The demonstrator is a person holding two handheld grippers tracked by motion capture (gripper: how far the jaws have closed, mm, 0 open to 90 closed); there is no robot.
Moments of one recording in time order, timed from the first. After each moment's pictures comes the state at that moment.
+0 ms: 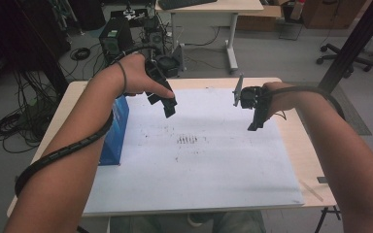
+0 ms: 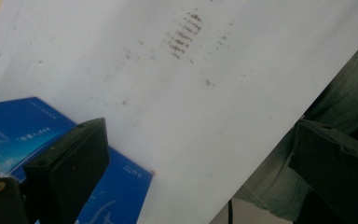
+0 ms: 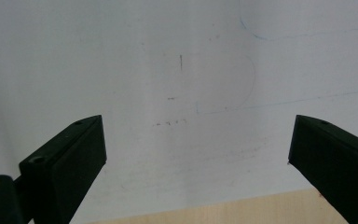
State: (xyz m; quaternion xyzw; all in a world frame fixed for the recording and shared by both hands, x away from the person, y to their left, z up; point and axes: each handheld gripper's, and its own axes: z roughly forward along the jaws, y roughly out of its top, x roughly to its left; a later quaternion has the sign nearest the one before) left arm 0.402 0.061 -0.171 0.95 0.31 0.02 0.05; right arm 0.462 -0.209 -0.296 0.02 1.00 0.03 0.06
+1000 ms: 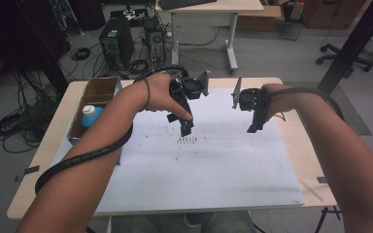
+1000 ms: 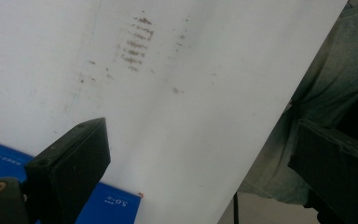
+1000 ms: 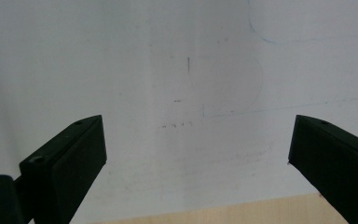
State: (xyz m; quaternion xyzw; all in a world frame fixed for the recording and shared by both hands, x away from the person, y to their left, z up) left arm 0.388 0.017 -0.212 0.97 0.23 0.00 0.03; right arm 0.458 -0.204 -0.299 0.02 1.00 0.02 0.05
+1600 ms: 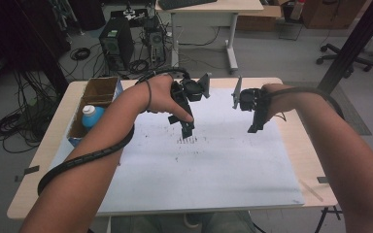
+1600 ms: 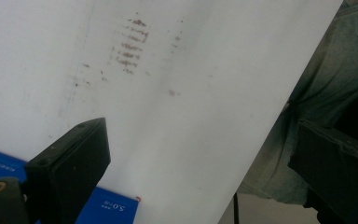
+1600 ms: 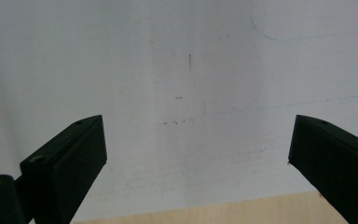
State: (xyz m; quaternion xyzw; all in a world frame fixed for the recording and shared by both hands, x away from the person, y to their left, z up) left arm 0.389 0.014 -0.214 0.98 0.22 -0.01 0.03; right arm 0.457 -0.206 -0.298 0.02 1.00 0.02 0.05
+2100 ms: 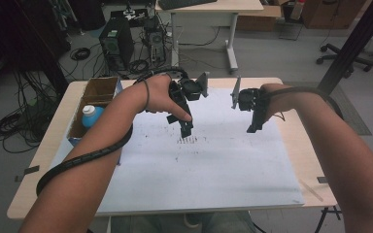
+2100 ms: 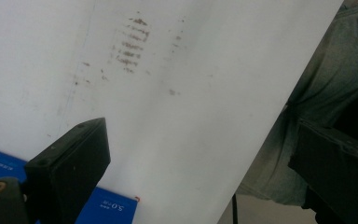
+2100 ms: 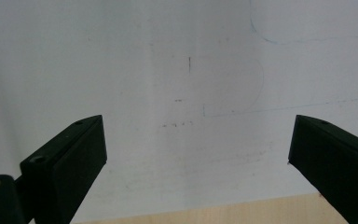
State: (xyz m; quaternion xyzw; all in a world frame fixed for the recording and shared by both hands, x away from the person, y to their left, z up) left arm 0.390 0.019 -0.214 0.97 0.23 -0.01 0.03; right arm 0.458 -0.203 -0.298 0.01 1.00 0.02 0.05
